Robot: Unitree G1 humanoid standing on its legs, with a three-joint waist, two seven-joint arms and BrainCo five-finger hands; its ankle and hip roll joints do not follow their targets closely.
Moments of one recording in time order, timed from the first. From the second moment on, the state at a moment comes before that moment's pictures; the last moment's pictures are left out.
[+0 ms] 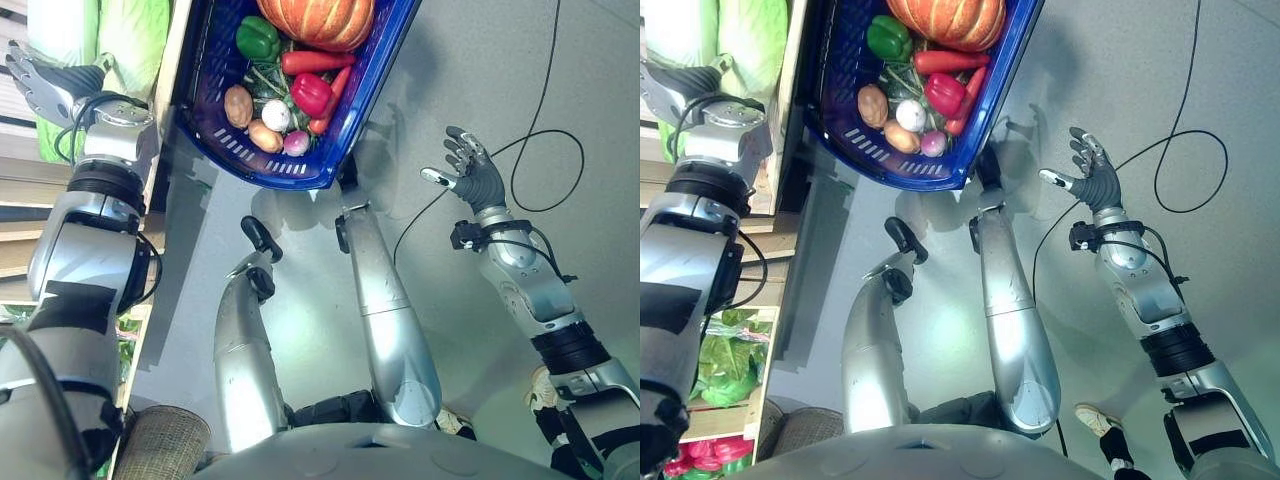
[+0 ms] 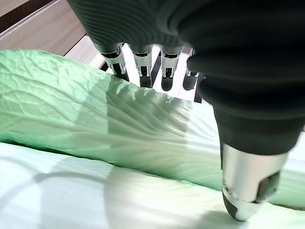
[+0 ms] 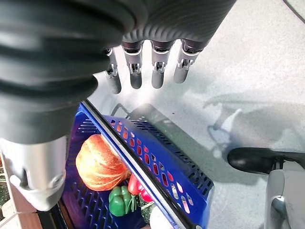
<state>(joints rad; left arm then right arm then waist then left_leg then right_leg) -1.20 0.65 -0.32 1.09 -0.39 0.24 0.98 -0.29 -0.66 0.25 0.01 0.45 -0.01 -0.24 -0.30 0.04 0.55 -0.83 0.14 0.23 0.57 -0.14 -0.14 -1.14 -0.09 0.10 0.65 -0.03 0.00</state>
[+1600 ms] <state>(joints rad) -0.85 0.70 -0.28 0.89 -0.46 0.05 0.62 -0.25 -0.66 0.19 -0.02 0.45 -0.17 -0.16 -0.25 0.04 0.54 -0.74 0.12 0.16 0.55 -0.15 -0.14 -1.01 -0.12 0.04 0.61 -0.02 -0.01</state>
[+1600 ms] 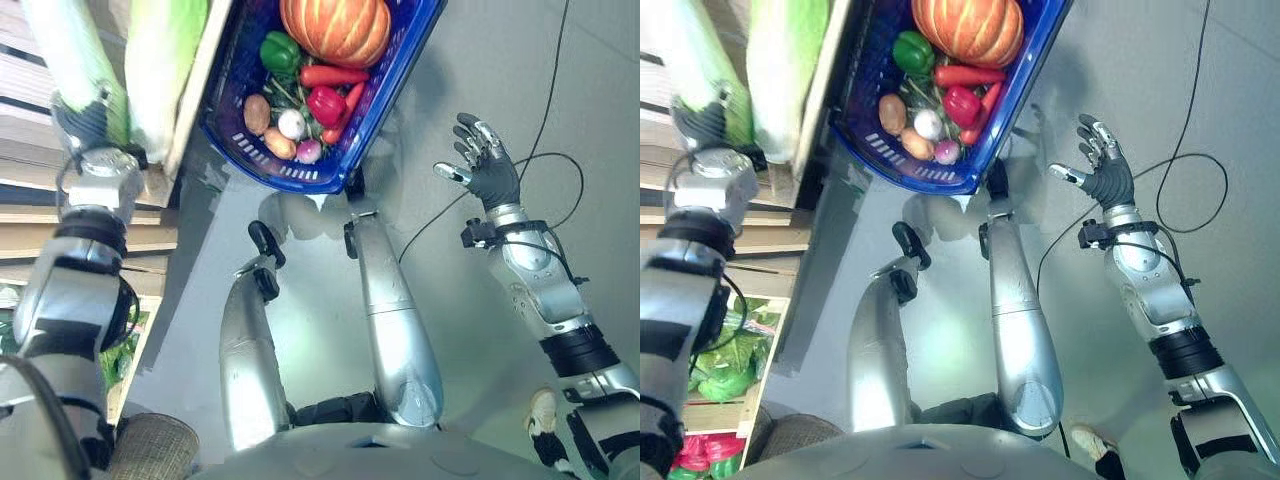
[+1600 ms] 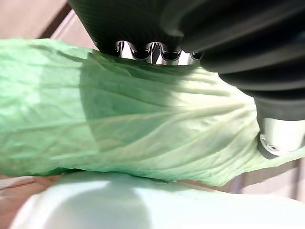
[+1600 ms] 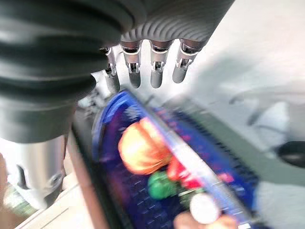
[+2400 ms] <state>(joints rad) -0.41 0.63 -0.24 0.09 -0.04 -0.21 0.28 -0.40 -0.55 0.22 -0.10 0.50 0.13 -0.12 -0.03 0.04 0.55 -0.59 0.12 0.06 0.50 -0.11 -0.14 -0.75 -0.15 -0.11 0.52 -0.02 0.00</state>
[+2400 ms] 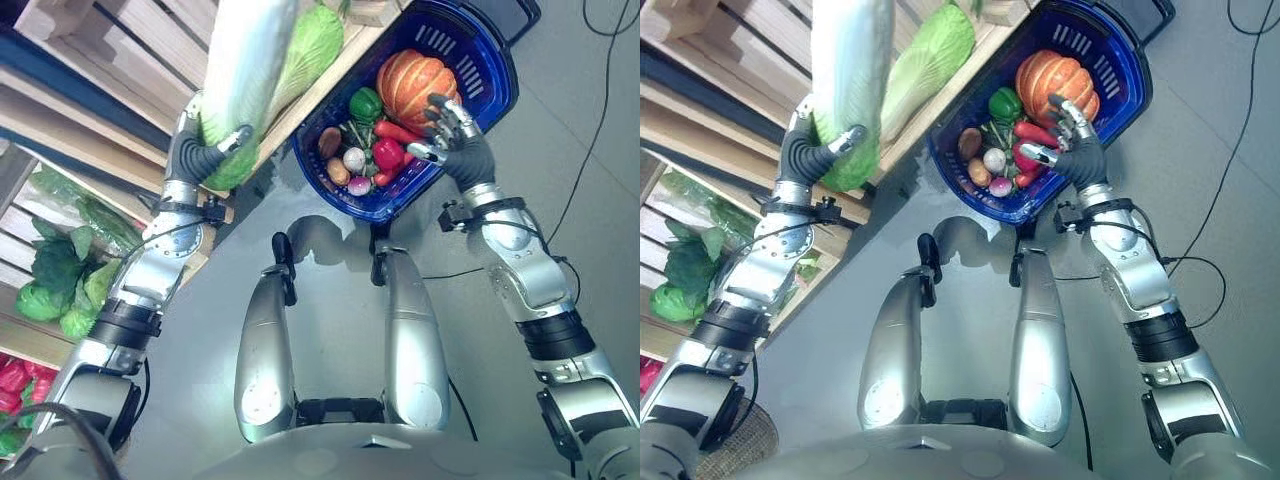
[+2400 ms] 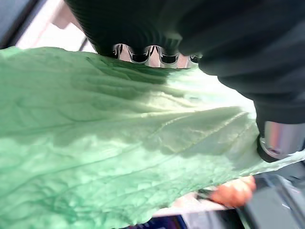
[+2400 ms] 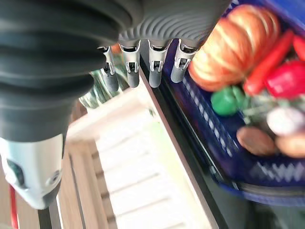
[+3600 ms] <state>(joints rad) -0.46 0.69 -0.37 -0.07 -0.28 0.22 -0.51 -0.47 -0.54 0.45 -0.04 0.63 0.24 -0.08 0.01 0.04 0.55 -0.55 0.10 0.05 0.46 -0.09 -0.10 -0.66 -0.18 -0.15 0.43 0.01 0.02</state>
